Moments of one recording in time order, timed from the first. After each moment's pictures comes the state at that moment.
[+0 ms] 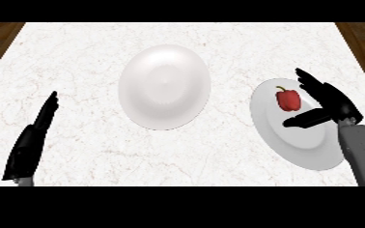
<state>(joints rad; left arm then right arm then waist) 0.06 0.36 0.04 -1.46 -0.11 0.09 -0.14 -0.38 -0.43 -0.09 -0.96 0.11 0.29 0.11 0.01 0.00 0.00</state>
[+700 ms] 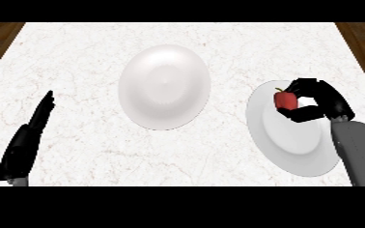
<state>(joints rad) 0.07 0.33 0.10 -1.49 -0.15 0.02 -0.12 -0.44 -0.39 -0.14 -0.84 0.17 0.26 -0.05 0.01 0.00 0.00</state>
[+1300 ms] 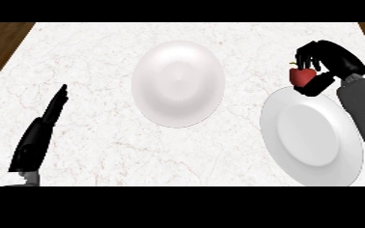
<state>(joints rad) 0.03 0.31 0.05 -1.51 -0.18 0.00 -0.12 -0.72 -0.57 0.13 -0.74 0.59 0.16 -0.20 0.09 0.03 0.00</state>
